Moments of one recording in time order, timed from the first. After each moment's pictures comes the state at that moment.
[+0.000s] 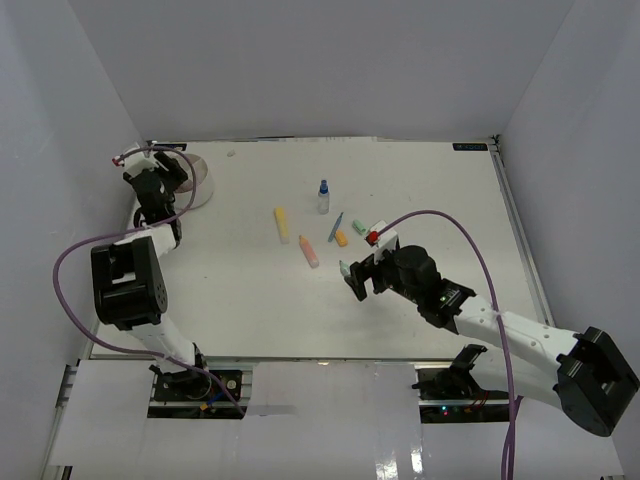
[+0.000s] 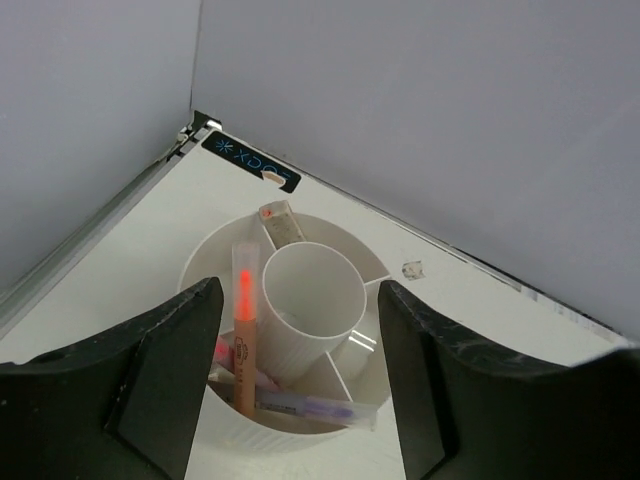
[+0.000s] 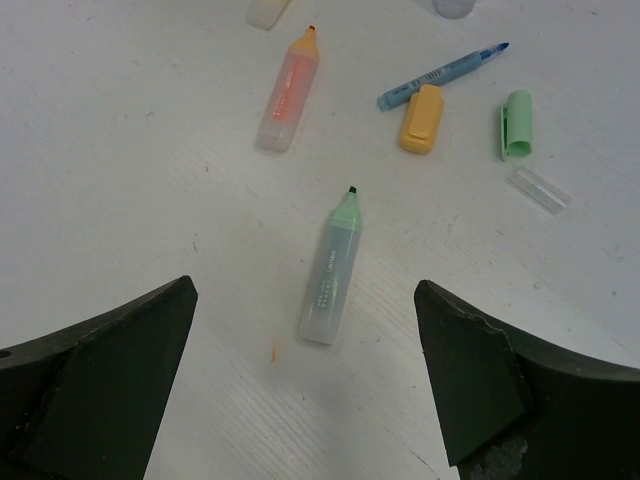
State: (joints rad) left arm 0.20 1.75 0.92 0.82 -0.12 -0.33; right arm 0.82 1.03 0.48 0.15 0.02 0.07
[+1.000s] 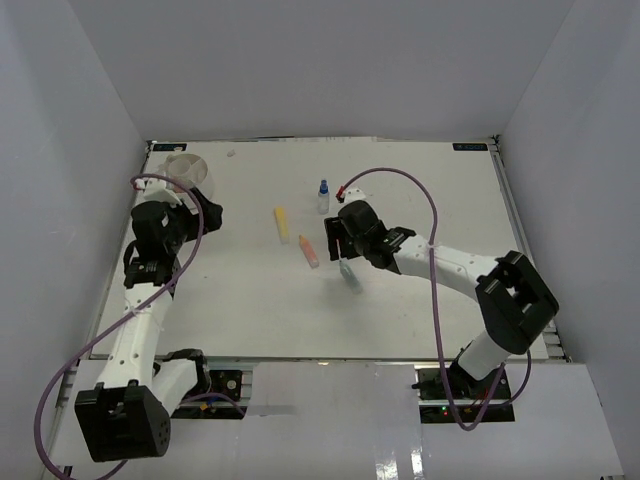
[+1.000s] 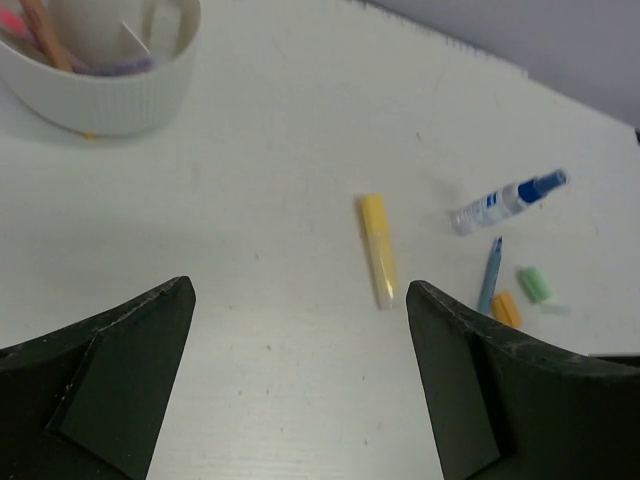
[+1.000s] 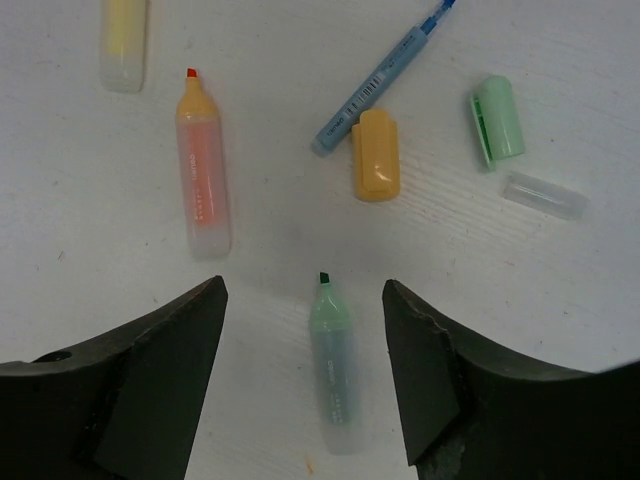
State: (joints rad) left arm 0.09 0.95 0.76 -0.09 0.17 -0.36; right arm 0.80 1.56 1.01 -0.18 0.22 0.34
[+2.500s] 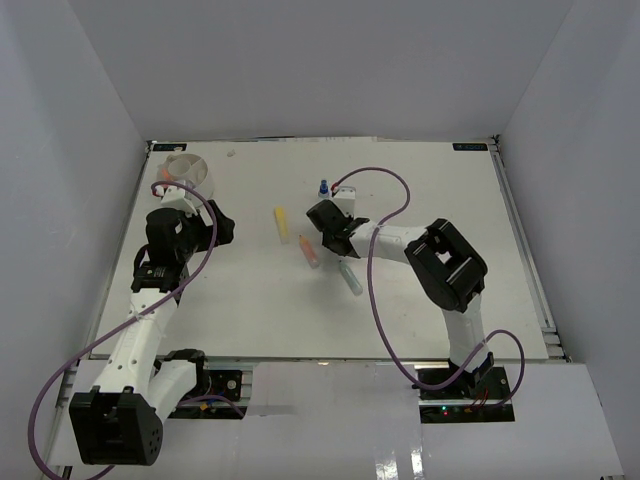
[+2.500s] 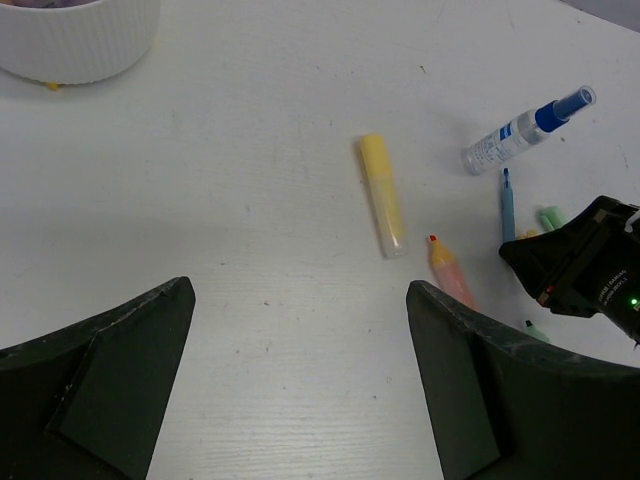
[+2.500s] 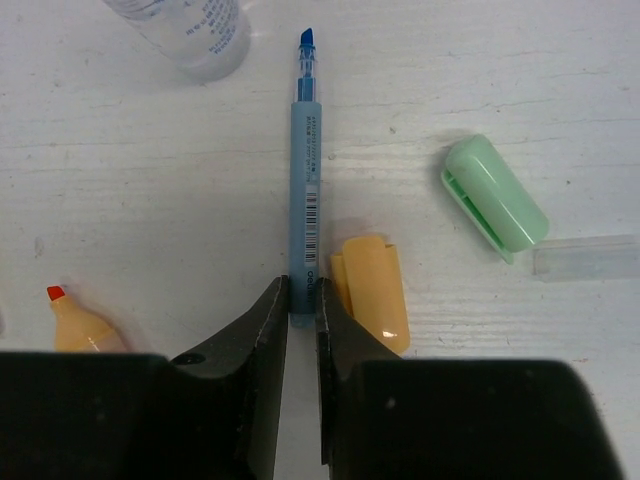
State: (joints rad) left arm -0.03 0.92 0.69 -0.16 0.13 -0.30; right arm 0.81 2.04 1.32 -0.19 0.54 0.66
